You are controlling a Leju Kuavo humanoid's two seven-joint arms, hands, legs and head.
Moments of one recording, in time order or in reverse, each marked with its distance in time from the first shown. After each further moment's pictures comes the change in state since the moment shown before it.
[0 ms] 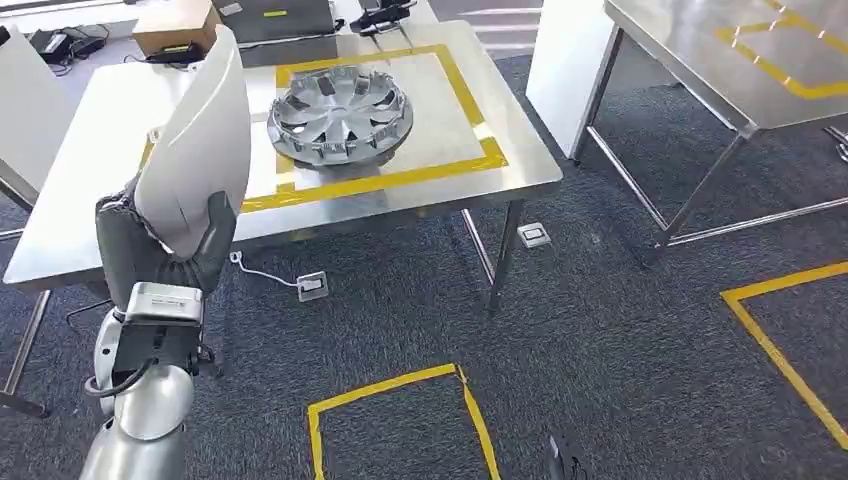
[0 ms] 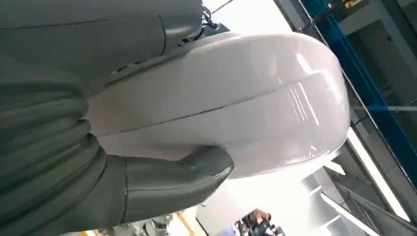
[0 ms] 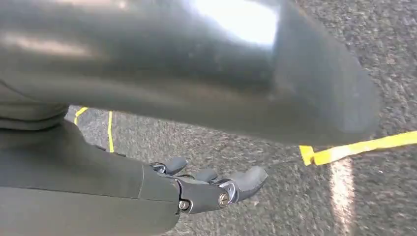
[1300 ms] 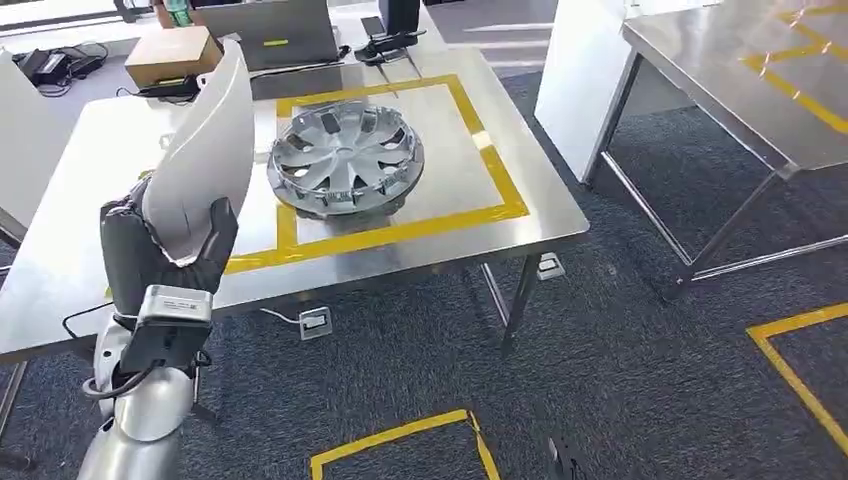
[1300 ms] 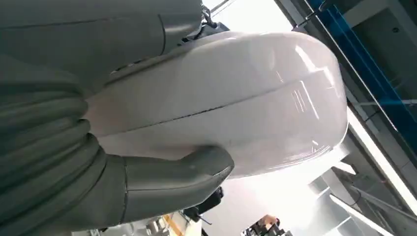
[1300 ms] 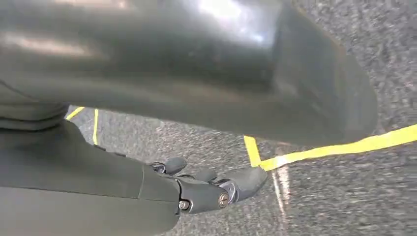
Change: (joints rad) left arm 0.004 0.014 0.000 0.019 -0.007 -0.002 0.002; right arm 0.005 0.010 -0.021 0.000 0.018 -0.009 -0.004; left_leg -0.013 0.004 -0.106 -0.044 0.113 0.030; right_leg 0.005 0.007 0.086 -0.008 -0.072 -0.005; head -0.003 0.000
